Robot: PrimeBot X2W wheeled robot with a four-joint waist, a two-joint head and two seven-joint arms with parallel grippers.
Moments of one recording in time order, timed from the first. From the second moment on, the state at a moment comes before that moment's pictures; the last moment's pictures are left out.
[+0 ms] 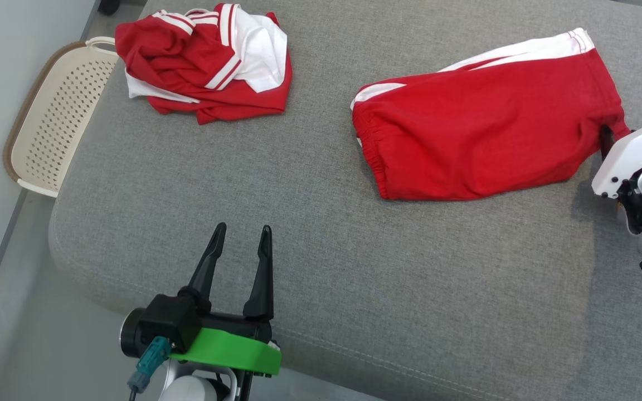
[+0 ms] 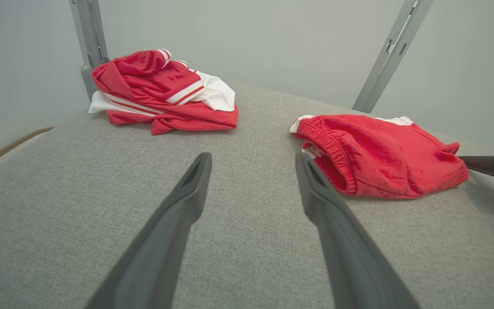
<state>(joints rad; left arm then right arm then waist) -0.09 0.05 -0.37 0.07 -0.35 0.03 -0.26 -0.96 -0.32 -0.04 1.29 0.30 0.13 -0.02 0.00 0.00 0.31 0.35</state>
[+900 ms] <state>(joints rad) -0.07 0.05 -0.35 0.16 -0.32 0.02 -0.26 -0.80 -0.22 -0.20 1.29 0.22 0.13 -0.10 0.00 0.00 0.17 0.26</state>
